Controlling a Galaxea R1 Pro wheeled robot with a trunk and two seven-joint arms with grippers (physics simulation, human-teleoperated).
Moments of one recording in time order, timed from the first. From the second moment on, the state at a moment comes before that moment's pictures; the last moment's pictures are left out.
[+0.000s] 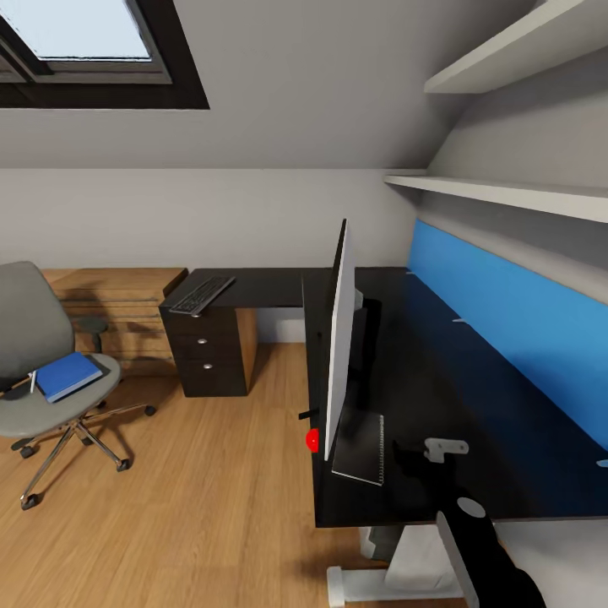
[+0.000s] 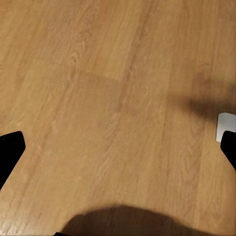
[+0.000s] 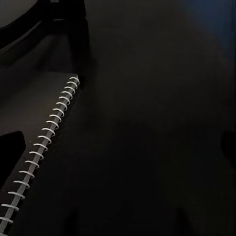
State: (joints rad) left arm -0.11 -0.06 -0.02 -0.33 0.27 -0.43 0.05; right arm -0.29 0.01 -0.09 -1.19 -0.01 0.20 0.01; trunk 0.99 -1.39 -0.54
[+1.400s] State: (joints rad) left arm -0.11 -0.05 -0.02 -0.33 0.27 -0.43 0.05; right arm -0.29 0.02 -0.16 -1.19 -0.02 0.24 -0.06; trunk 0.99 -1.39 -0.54
